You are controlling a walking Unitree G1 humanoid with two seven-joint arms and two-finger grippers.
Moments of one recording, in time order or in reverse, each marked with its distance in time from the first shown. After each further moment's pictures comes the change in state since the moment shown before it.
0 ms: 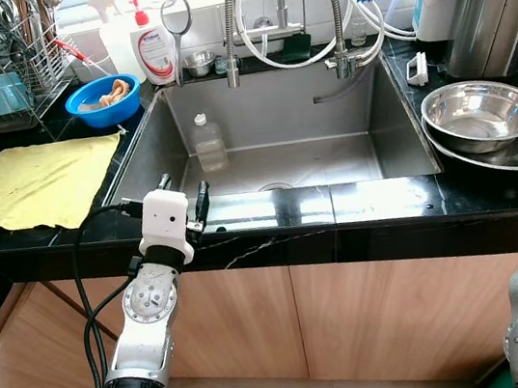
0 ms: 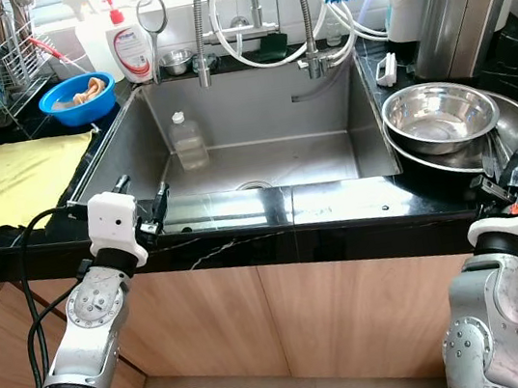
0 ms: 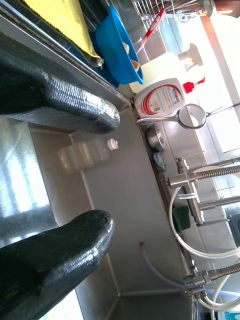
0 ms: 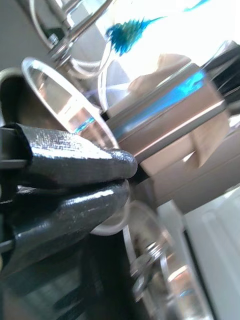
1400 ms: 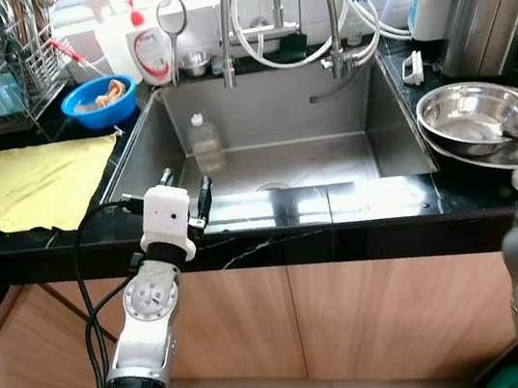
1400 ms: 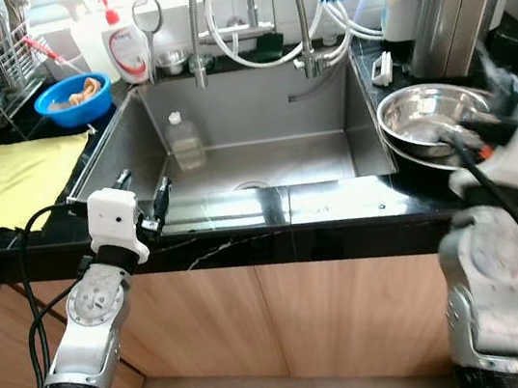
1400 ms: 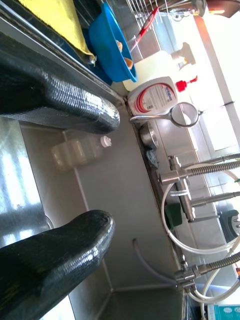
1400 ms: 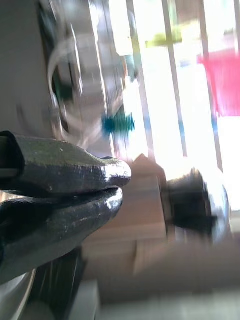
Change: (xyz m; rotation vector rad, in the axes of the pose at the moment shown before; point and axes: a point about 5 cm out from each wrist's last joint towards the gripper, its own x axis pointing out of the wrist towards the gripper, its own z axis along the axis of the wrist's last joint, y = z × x) left arm 0.001 -0.002 0.005 -0.012 -0.022 -0.004; right arm 0.014 0.072 0.029 -0.277 -0.092 0.366
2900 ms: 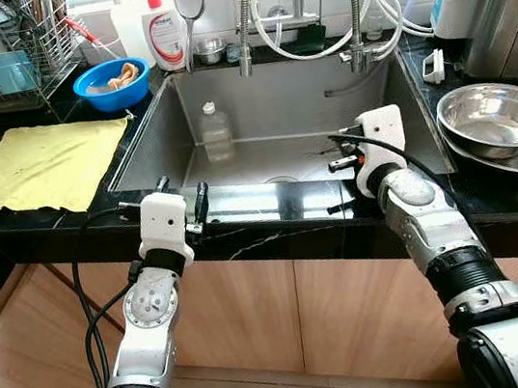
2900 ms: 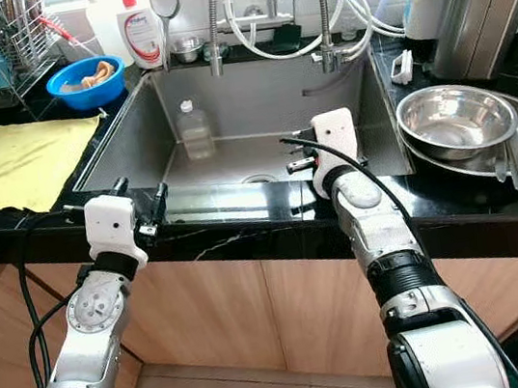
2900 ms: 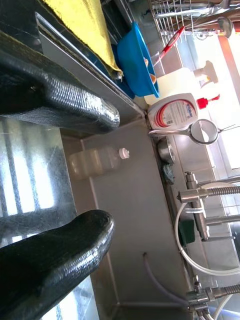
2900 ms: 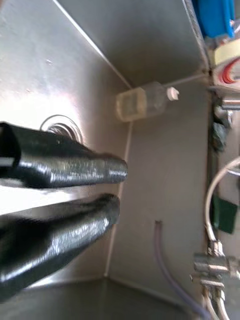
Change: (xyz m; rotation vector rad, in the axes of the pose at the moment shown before) left arm -0.007 0.000 -0.004 -0.012 0.019 0.026; right arm 0.038 0.080 -0.113 -0.018 0.570 0.387
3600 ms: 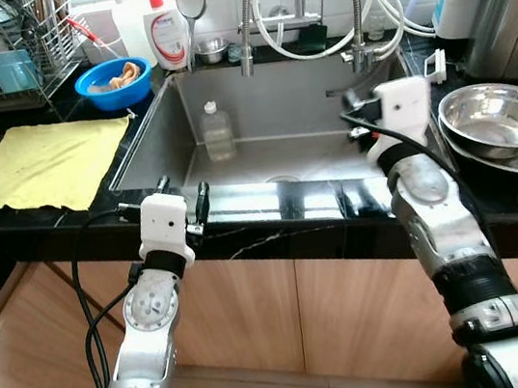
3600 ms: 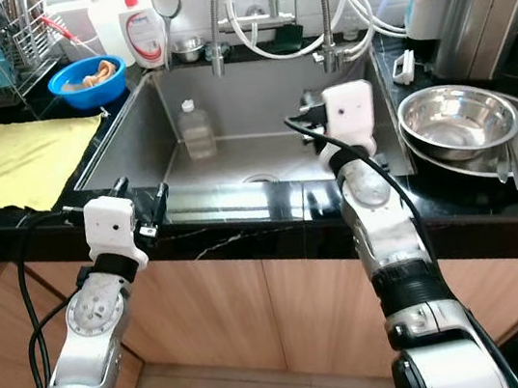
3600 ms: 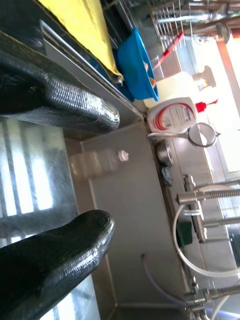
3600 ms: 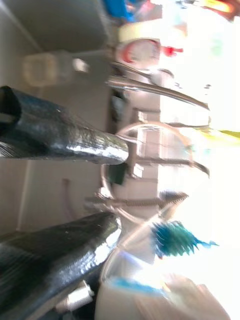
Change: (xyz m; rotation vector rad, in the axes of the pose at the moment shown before) left arm -0.004 -0.003 0.002 -0.005 -0.009 -0.004; right arm -0.036 -0.007 0.050 -0.078 -0.385 -0.190
